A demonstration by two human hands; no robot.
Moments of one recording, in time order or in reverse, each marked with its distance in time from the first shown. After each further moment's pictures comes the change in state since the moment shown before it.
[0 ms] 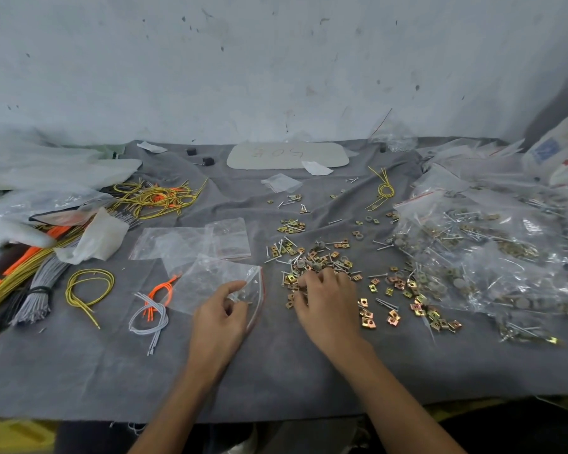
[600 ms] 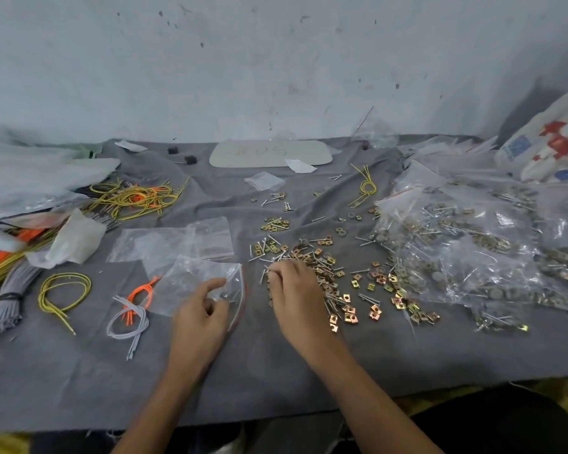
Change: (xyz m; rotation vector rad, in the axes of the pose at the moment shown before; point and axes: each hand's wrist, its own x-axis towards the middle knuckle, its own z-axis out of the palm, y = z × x) left_hand 0.001 -0.004 0.001 -0.020 -0.009 0.024; right_hand 0.002 -0.020 -0.008 0.443 0.134 -0.078
